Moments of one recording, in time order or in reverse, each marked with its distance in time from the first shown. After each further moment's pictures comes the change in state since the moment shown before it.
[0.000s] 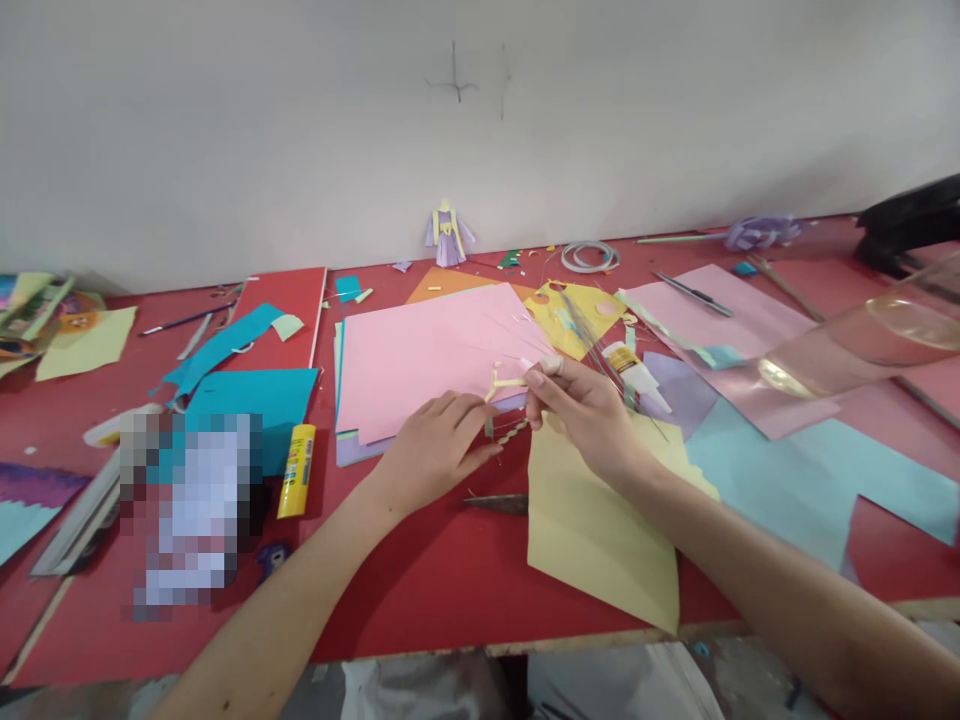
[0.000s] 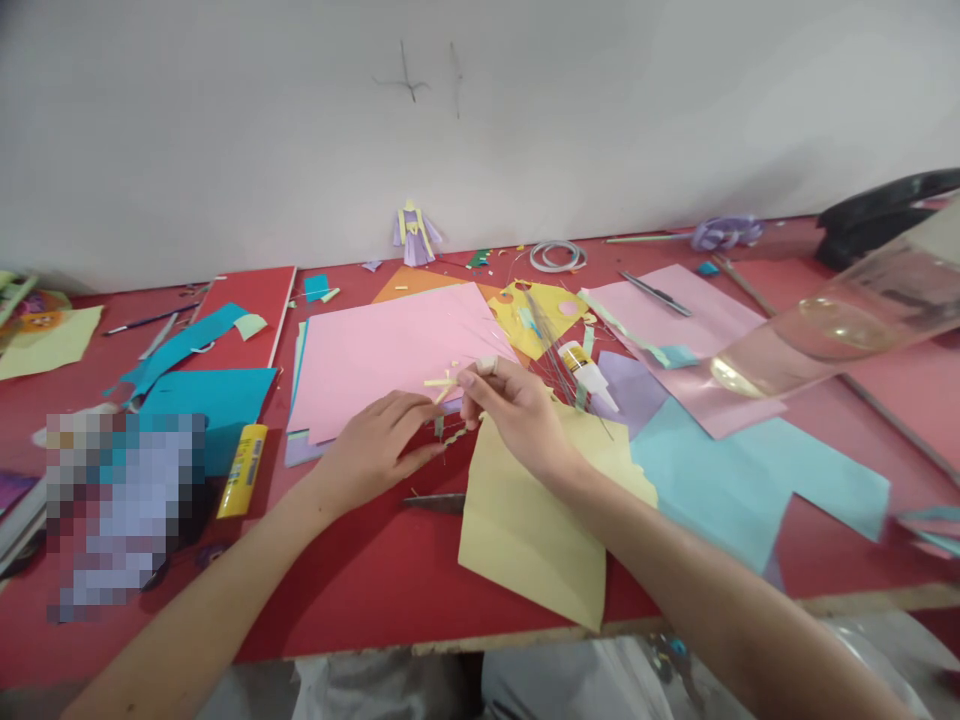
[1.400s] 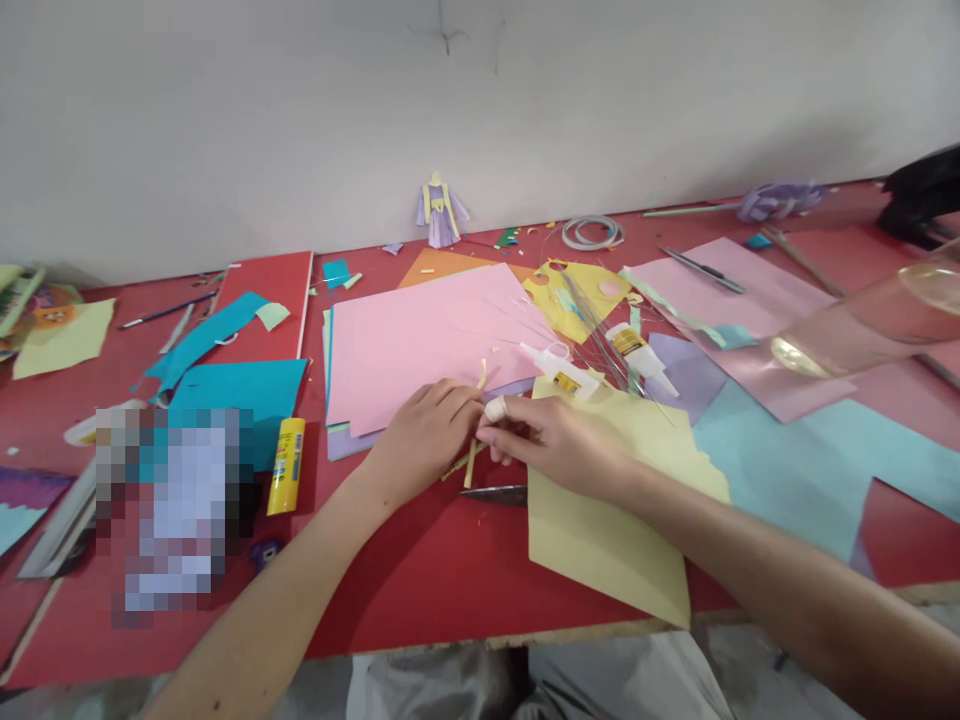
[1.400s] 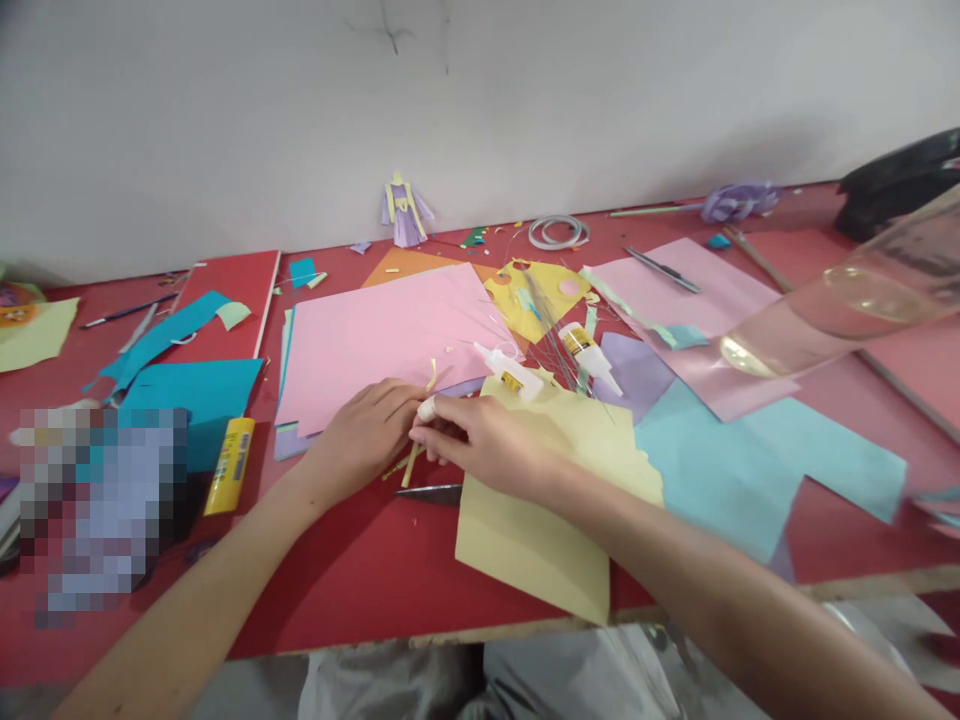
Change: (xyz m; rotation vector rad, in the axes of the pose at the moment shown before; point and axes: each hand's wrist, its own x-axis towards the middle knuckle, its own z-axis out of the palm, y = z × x) left_hand -0.003 -0.012 0.010 0.100 -0.037 0.110; right_hand -0.013 0.006 0.012 -0.429 -0.415 -0.051
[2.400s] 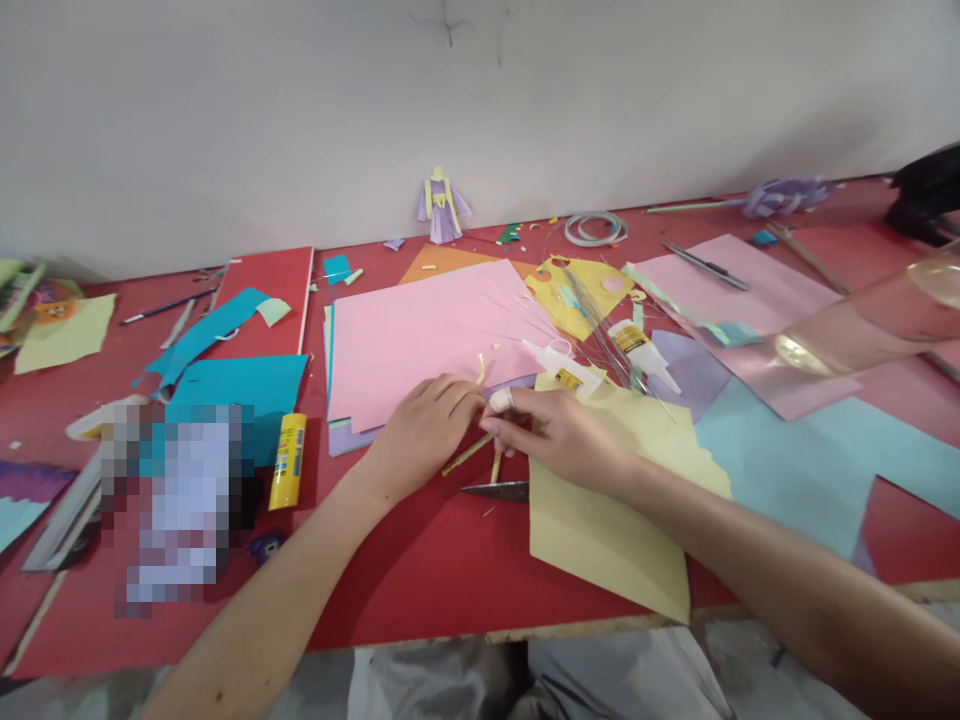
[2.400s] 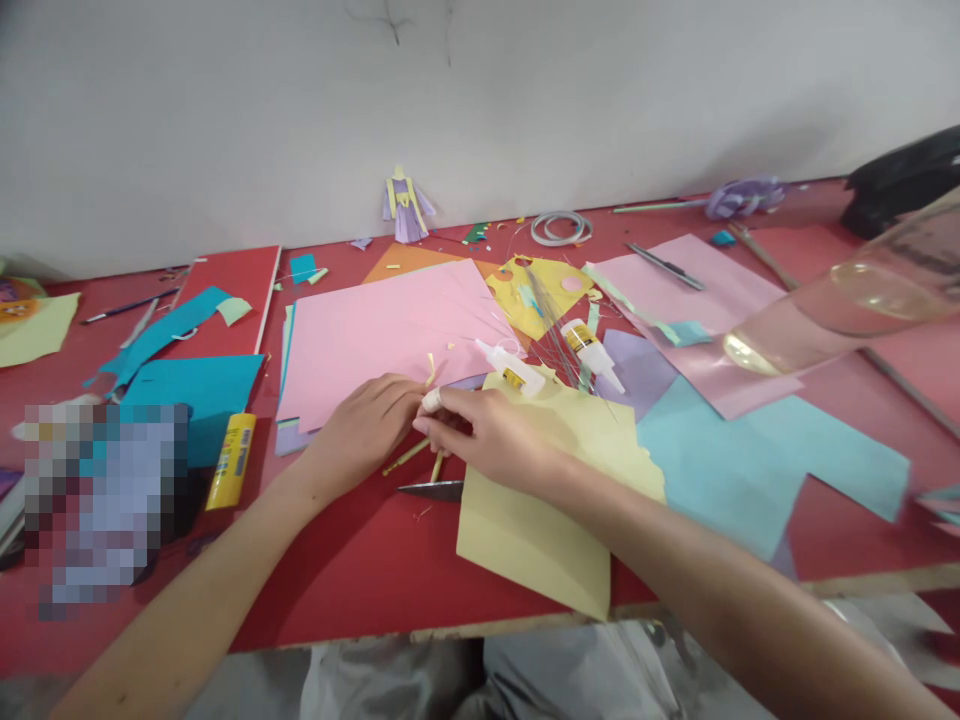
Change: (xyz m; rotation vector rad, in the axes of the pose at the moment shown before) left_hand 0.000 0.000 -0.002 -0.011 -0.005 -0.037; right_hand 0.000 0.002 0.000 0.057 0.039 0.002
